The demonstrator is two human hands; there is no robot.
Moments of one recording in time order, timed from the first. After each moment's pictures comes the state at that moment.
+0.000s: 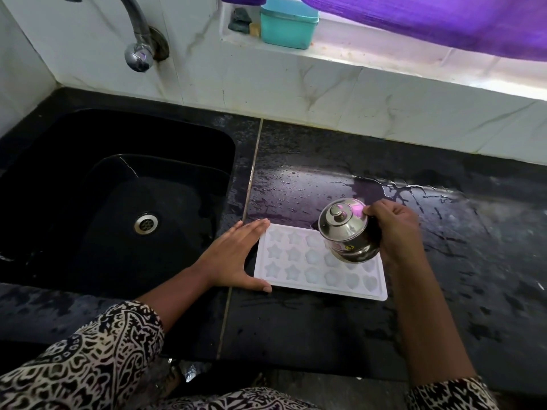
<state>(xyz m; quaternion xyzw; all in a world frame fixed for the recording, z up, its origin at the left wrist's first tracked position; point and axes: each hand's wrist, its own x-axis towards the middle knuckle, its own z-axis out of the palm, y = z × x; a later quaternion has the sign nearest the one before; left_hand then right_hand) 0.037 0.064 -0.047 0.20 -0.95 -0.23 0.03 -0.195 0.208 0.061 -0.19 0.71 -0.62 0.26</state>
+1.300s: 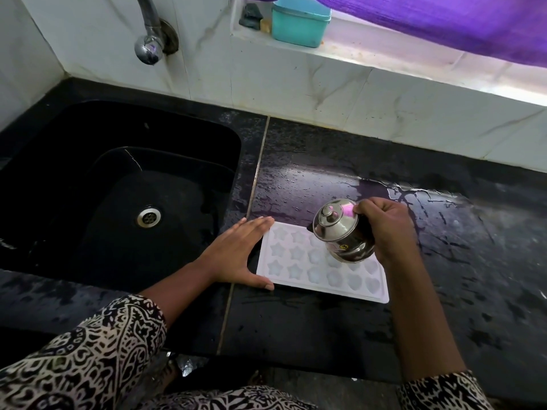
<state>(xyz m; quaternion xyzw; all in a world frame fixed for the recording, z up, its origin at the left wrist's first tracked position) 0.037 0.063 -0.047 0.21 -0.95 -0.23 0.02 -0.183 0.193 0.068 -0.25 0.77 -0.54 0.24</state>
